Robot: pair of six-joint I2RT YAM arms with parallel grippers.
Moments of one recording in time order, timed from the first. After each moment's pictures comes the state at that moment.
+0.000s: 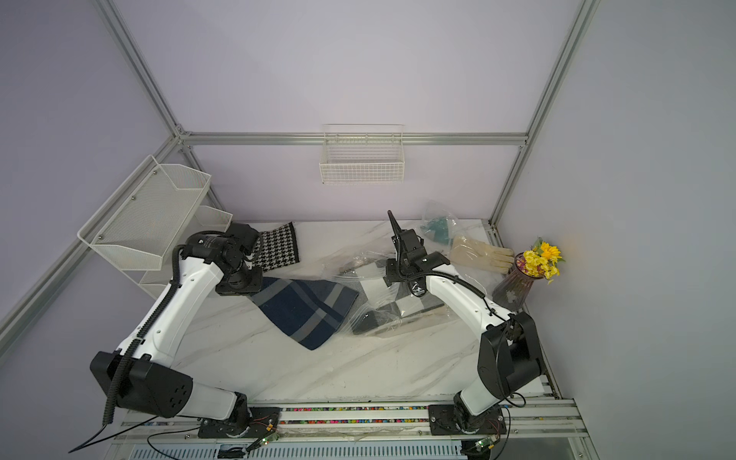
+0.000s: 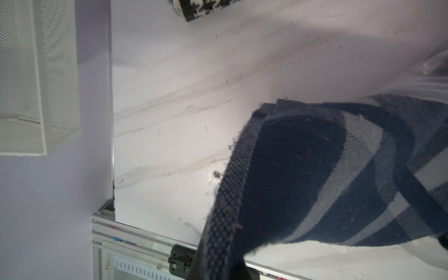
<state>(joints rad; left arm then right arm) -0.18 1.49 1.57 -1.44 -0.31 -0.29 0.43 1.57 1.29 -0.61 0.06 0.36</state>
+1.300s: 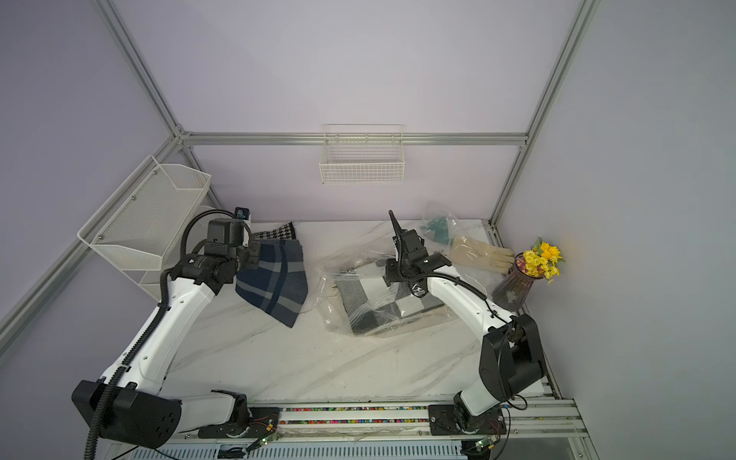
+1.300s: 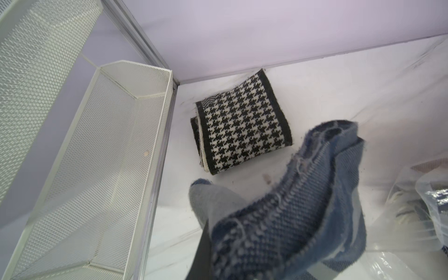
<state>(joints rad) -0.16 1.32 1.37 -0.72 -0.41 0.08 0.43 1.55 1.27 -0.59 0.03 0.36</state>
